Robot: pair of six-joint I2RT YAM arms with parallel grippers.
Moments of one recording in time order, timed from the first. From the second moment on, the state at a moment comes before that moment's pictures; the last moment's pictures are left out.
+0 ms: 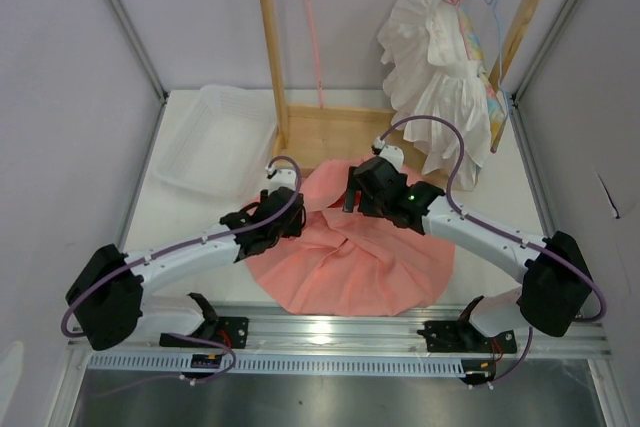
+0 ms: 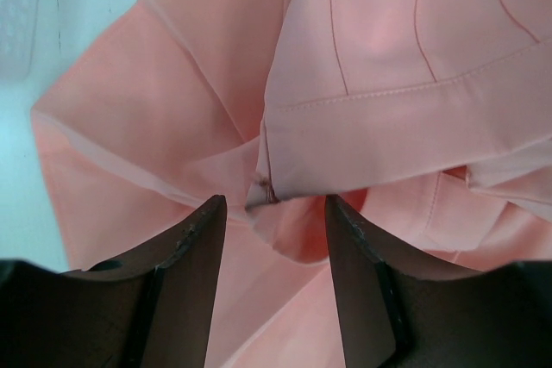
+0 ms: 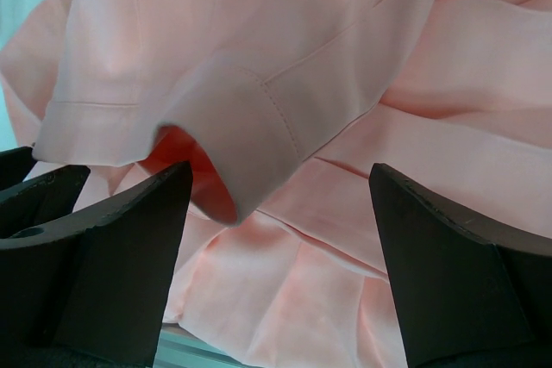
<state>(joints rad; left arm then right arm) -0.82 1.22 0.71 -0.30 -0.46 -0.53 0.82 1.40 1.07 -0.50 0.36 0.76</state>
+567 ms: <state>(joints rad) -0.82 1.39 0.79 -0.16 -0.52 -0.43 0.74 1.42 1.01 -0.46 0.32 0.75</state>
